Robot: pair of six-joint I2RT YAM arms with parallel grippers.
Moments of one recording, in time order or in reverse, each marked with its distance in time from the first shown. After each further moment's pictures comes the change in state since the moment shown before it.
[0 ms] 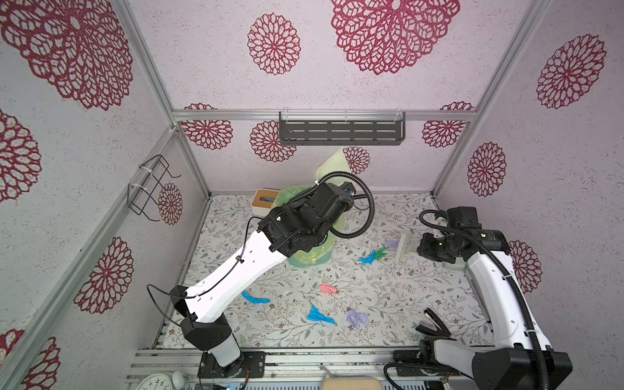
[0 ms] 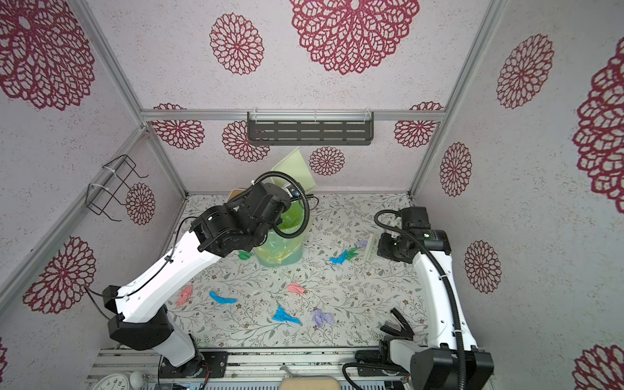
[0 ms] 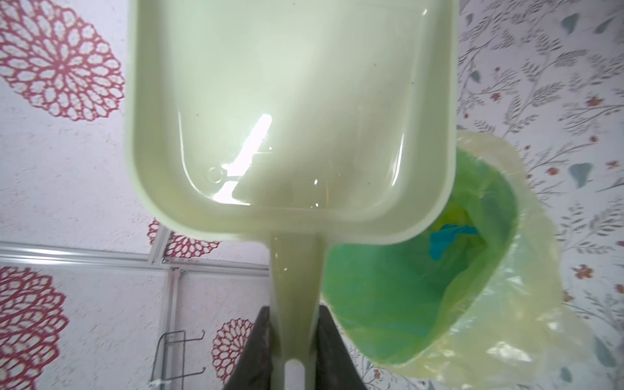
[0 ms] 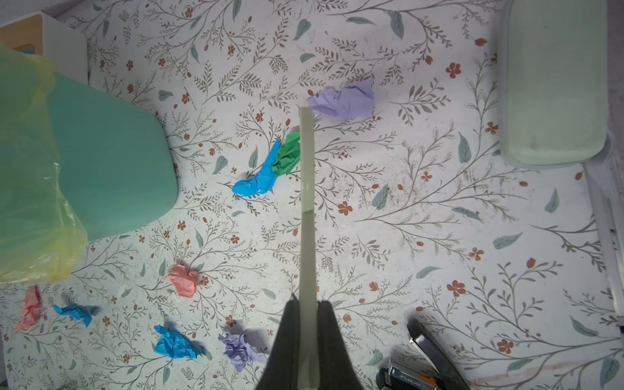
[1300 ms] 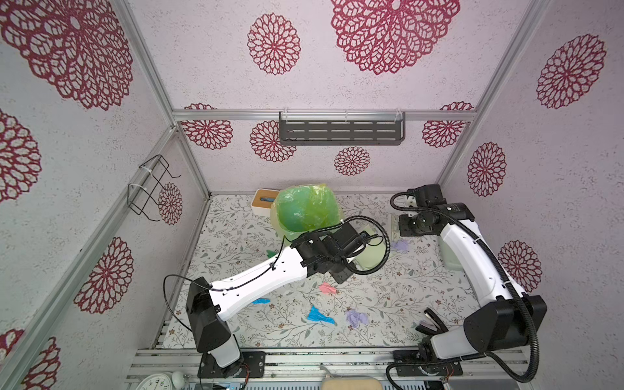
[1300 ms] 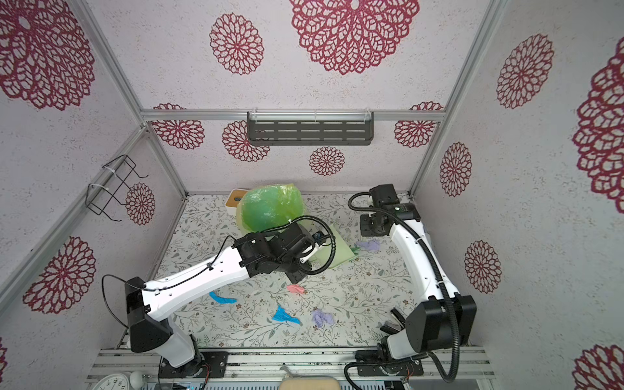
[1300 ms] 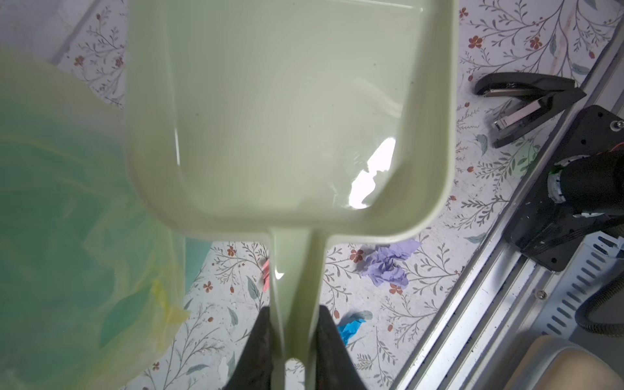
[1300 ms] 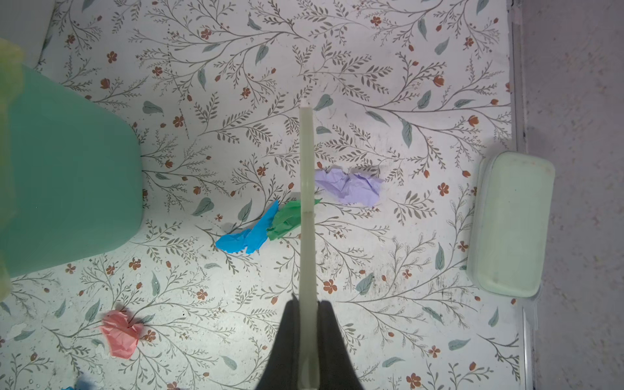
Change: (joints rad) left arm -0.074 -0.013 -0.446 0.092 0.767 -0.512; right arm 0.211 0.286 0.229 0.116 0.217 -0.123
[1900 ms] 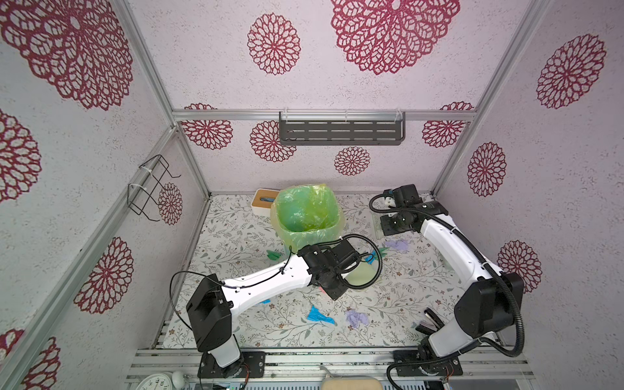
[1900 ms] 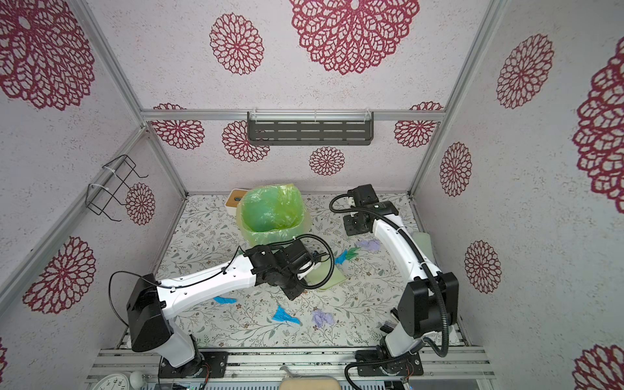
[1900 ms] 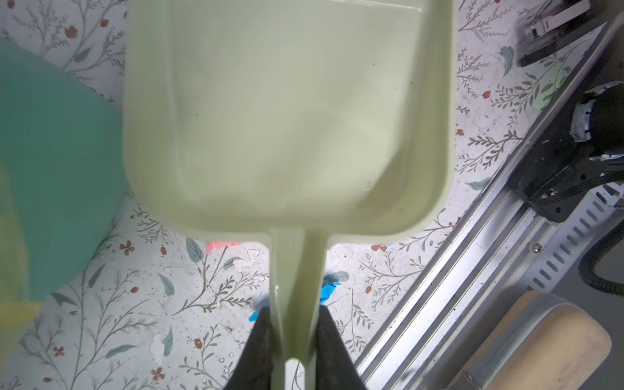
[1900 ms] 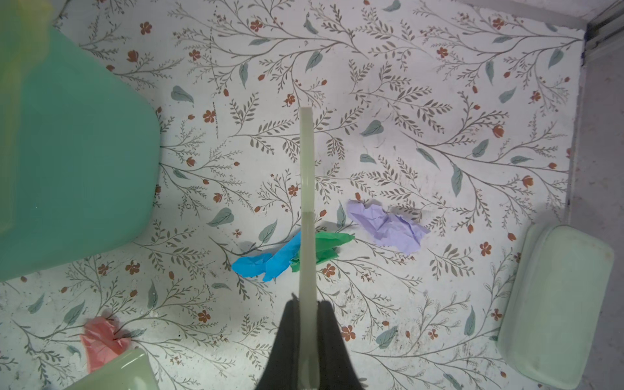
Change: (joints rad) left arm 0.010 0.011 -0.222 0.048 0.137 -0.068; right arm 0.103 0.125 -0.016 0.128 0.002 -0.090
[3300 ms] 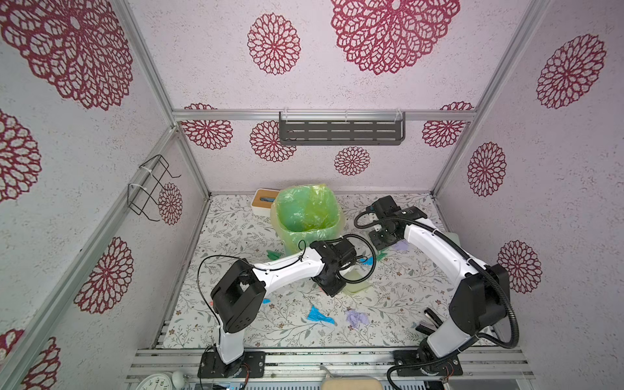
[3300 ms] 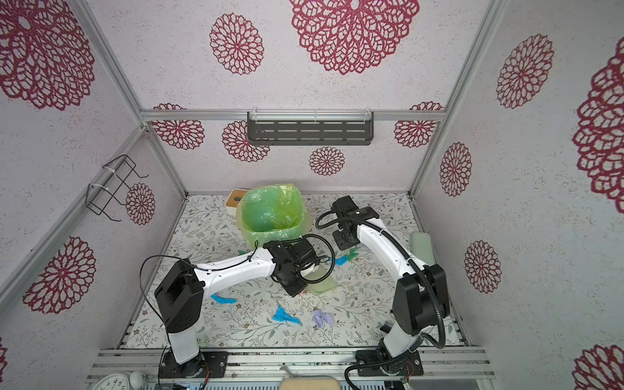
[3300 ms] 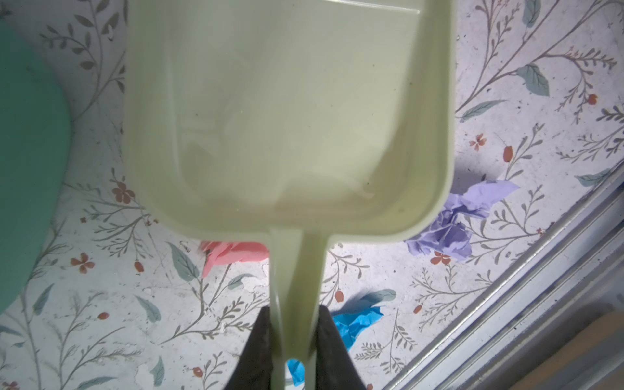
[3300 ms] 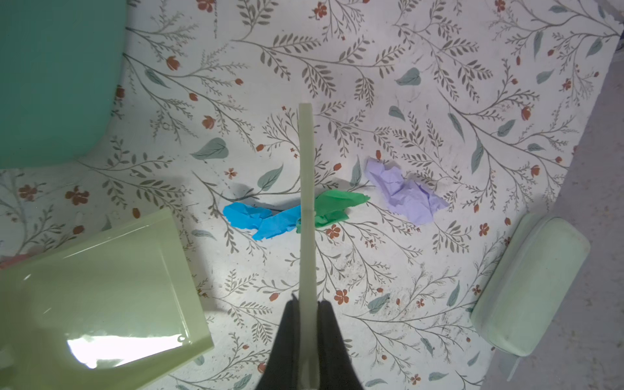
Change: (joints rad) left arm 0.097 0.203 0.029 -0.018 0.061 0.066; right arm 0.140 0.049 -0.047 -0.096 0.156 -0.060
